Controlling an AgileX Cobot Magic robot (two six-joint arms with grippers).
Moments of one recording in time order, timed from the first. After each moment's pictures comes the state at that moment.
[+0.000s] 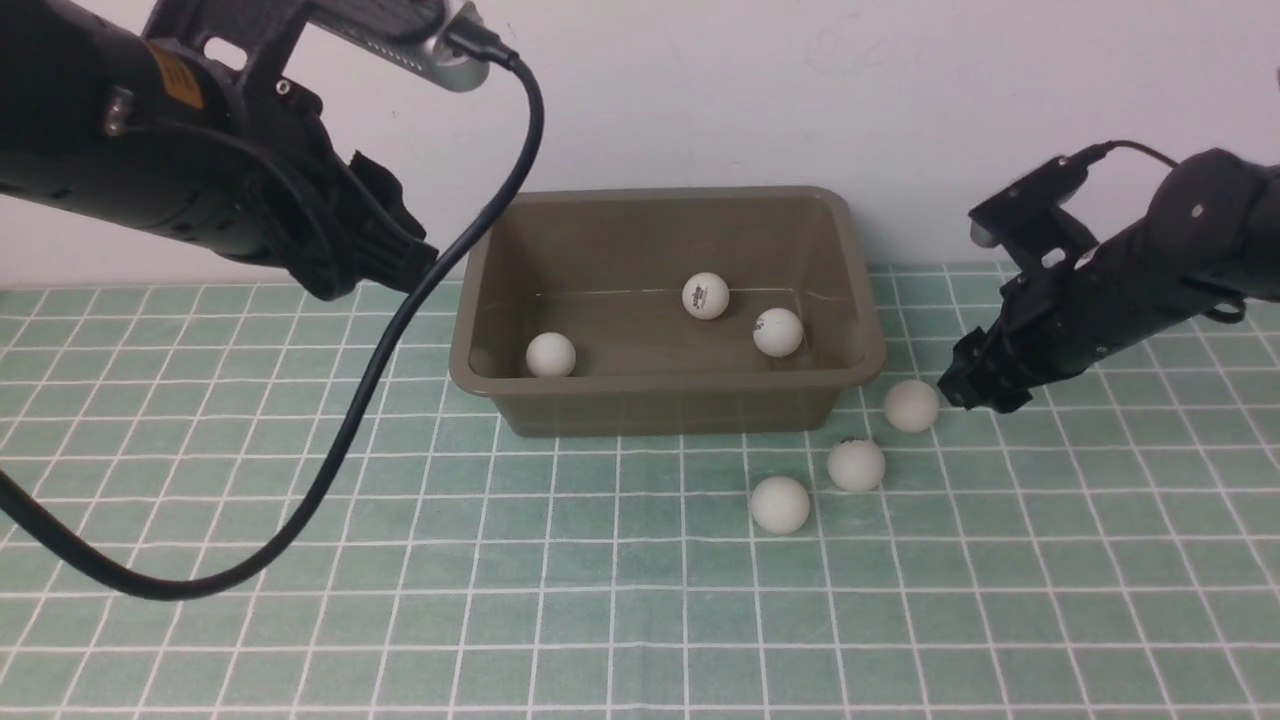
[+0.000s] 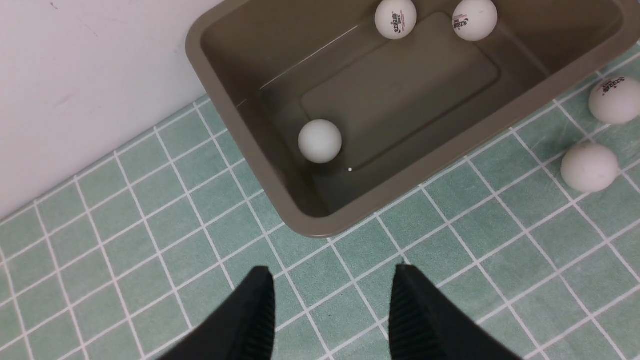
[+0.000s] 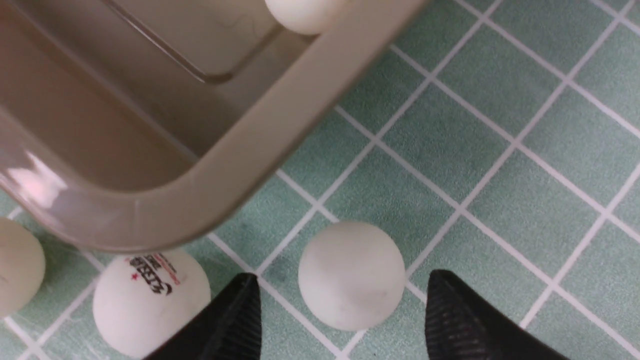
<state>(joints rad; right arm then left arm) 0.12 1.93 -1.31 0.62 0.65 -1.06 -0.35 1.35 -1.29 -0.03 0.80 0.21</state>
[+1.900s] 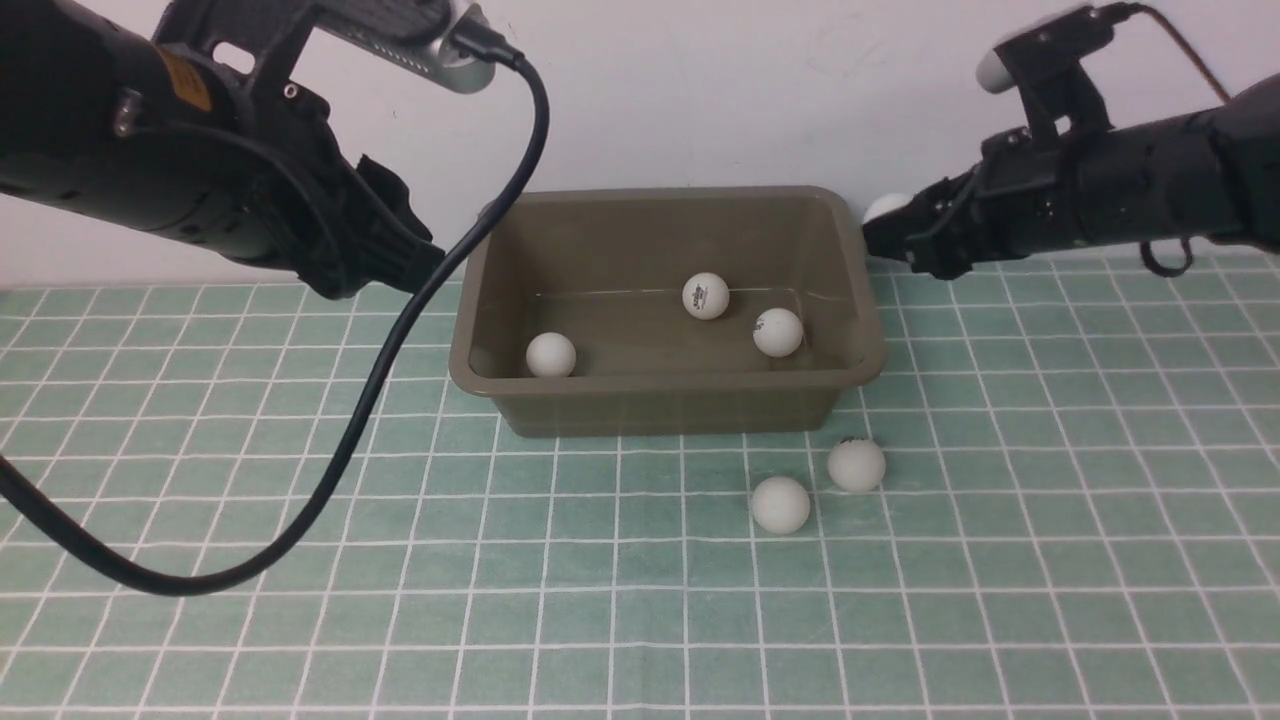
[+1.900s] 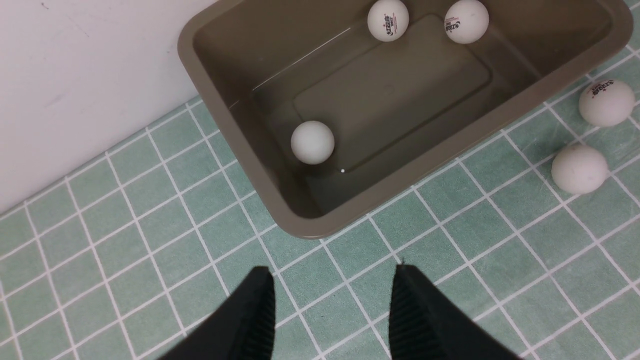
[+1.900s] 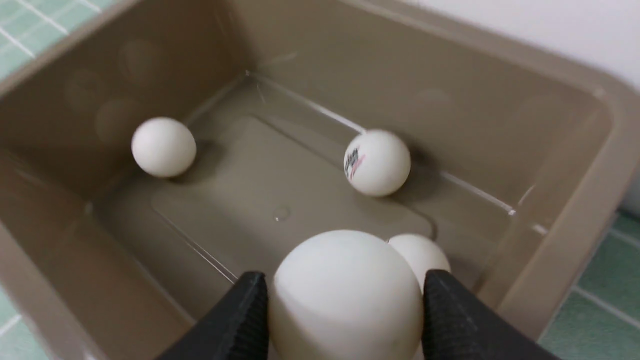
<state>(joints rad) 0.16 1.97 -1.35 1.39 0.63 -1.57 -0.35 1.35 -1.29 -0.05 0.80 0.21</state>
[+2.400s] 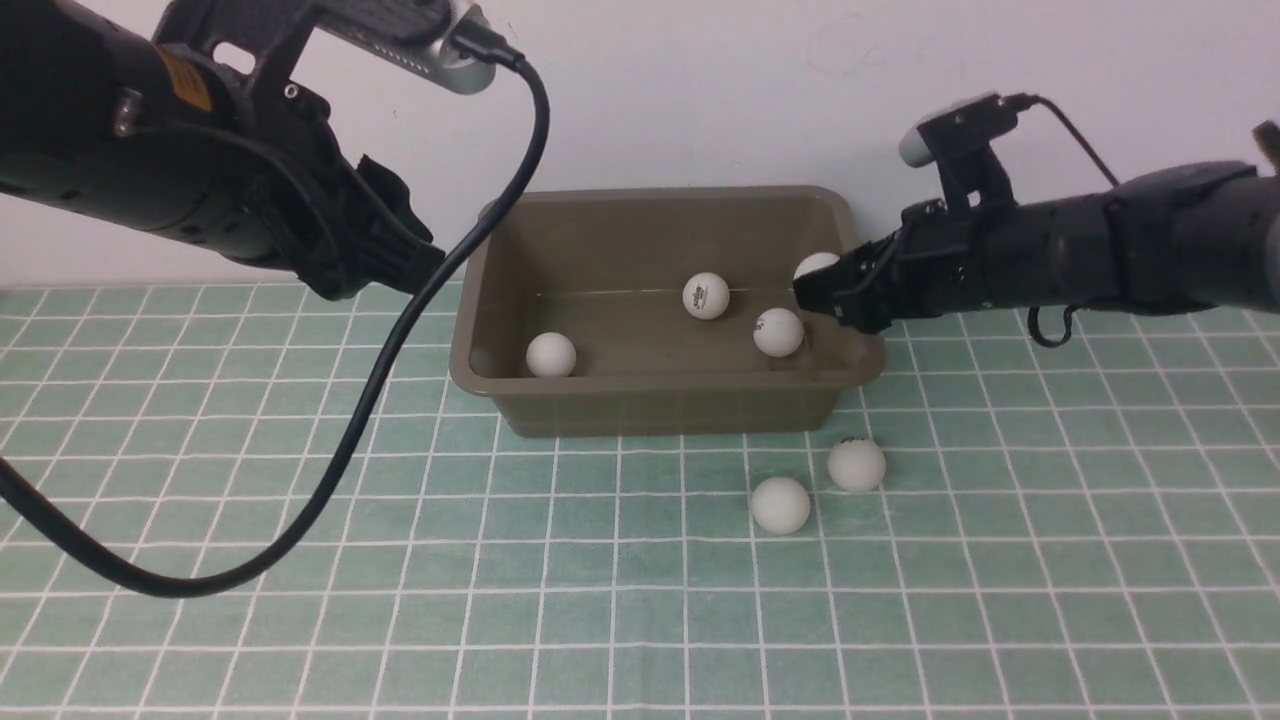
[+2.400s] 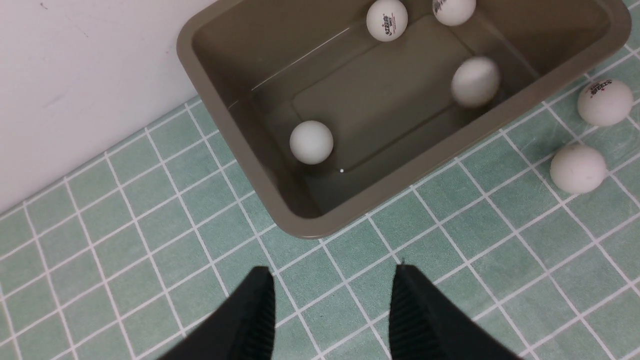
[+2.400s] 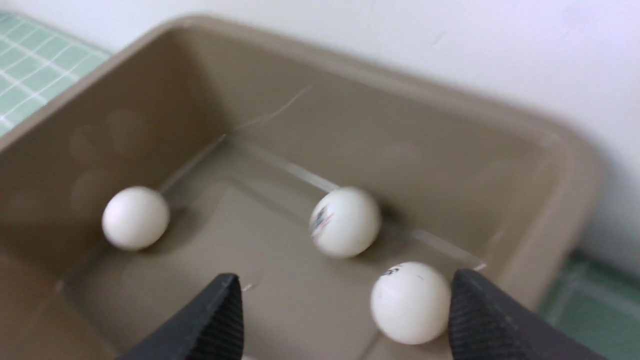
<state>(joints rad) 0.14 2.03 -1.35 1.70 0.64 -1.82 -0.35 1.35 -1.29 -0.05 0.80 0.21</state>
